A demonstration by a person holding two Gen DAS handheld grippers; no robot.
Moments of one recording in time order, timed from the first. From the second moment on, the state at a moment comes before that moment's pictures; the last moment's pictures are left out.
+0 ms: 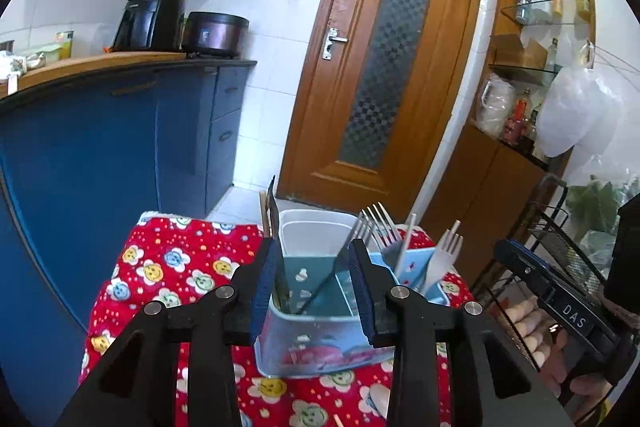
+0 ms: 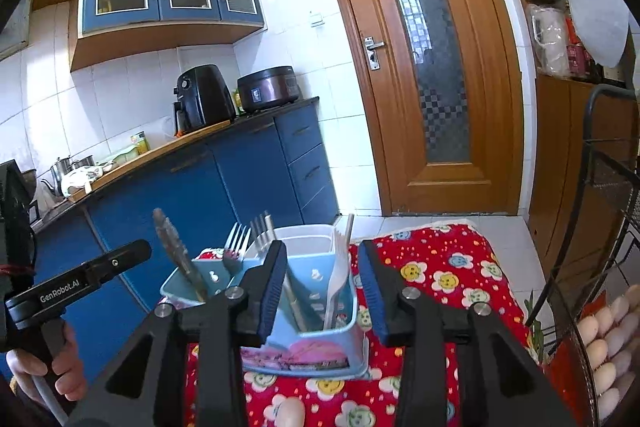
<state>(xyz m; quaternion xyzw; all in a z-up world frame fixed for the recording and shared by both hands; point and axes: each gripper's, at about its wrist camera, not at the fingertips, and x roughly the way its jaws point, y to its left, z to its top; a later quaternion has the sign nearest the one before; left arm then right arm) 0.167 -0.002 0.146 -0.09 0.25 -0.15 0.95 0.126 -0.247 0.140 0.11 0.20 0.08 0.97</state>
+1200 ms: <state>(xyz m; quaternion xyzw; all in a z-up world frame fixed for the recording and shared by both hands) 0.097 -0.014 0.077 -0.09 0.36 -0.16 0.91 0.062 -0.252 0.064 0.12 0.33 0.08 0.93</state>
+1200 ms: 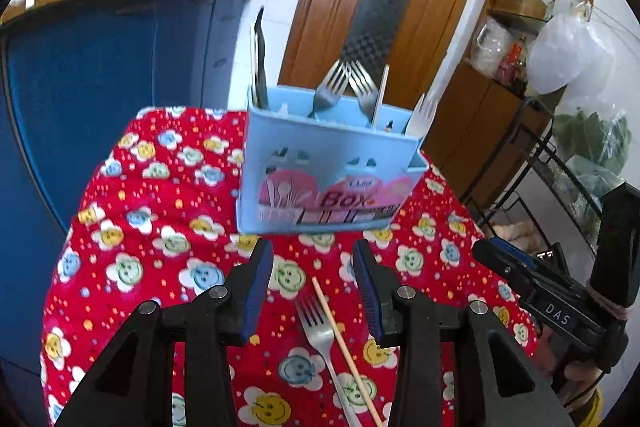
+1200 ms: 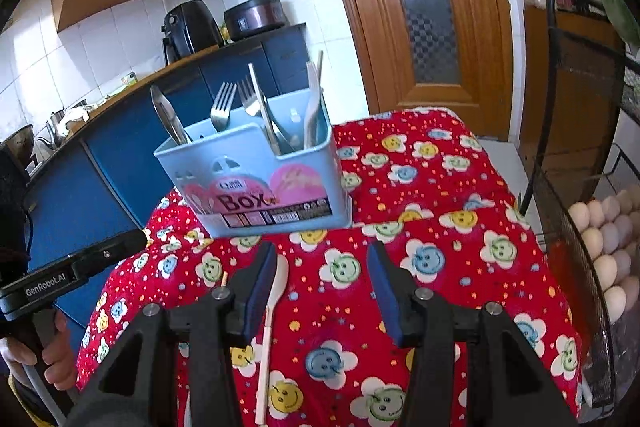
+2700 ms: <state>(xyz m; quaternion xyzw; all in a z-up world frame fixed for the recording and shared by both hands) 0.114 -0.024 -0.018 -0.17 0.47 -0.23 0.84 0.060 -0.254 0.027 0.14 0.38 0.08 0.91</state>
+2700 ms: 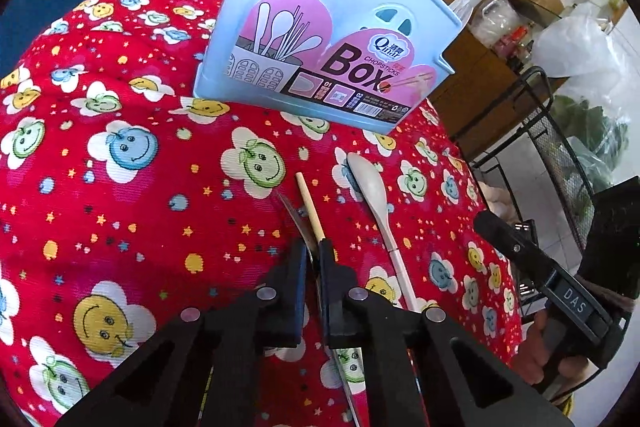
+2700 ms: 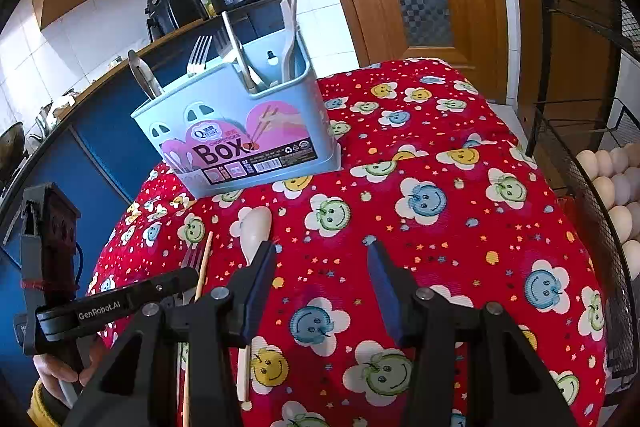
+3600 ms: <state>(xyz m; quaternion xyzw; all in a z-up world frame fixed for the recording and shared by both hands) 0.100 0.017 0.031 -0.16 0.37 -0.18 0.90 0.103 -0.187 -0.002 0.06 0.48 0.14 0.87</state>
